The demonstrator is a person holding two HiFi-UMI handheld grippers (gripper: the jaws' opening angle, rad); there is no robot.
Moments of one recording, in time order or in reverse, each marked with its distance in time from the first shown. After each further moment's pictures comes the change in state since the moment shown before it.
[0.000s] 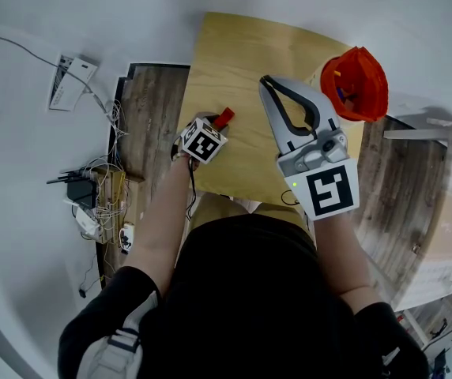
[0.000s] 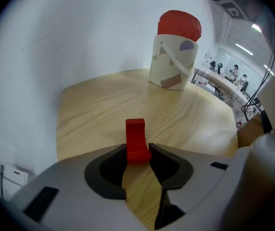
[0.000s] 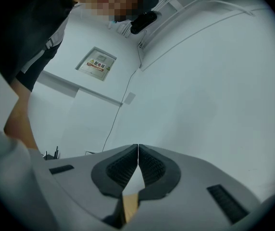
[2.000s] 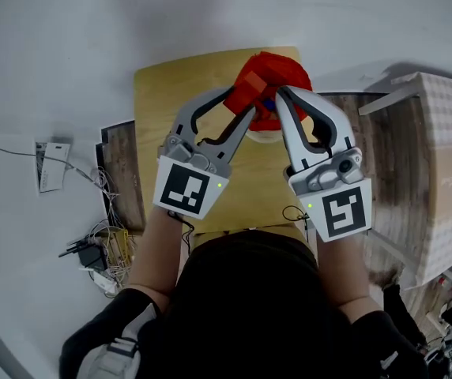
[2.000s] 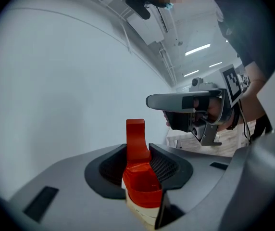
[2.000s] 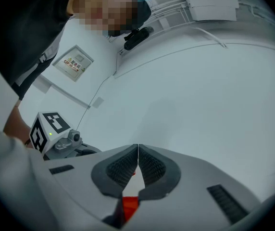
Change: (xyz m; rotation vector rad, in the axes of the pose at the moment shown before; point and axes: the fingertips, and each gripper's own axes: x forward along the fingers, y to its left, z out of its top) left arm -0.205 -0.146 0.363 0.442 -0.945 -0.029; right arm -0.138 -0.151 0.020 -0.034 -0.060 -0.372
